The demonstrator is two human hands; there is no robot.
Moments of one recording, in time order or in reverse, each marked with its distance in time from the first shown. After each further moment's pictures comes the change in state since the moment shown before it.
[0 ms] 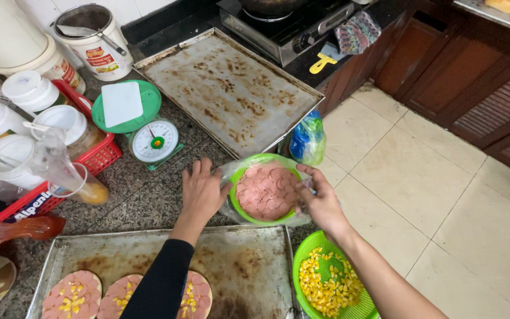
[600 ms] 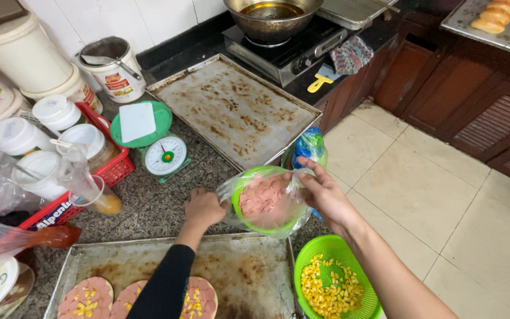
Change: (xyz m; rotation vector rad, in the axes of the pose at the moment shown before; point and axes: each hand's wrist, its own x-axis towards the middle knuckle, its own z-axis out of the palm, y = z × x) left_hand -0.006 -0.013 0.018 -0.107 -0.369 -0.340; right_hand -0.011 -0.063 -0.008 0.255 -0.161 0.077
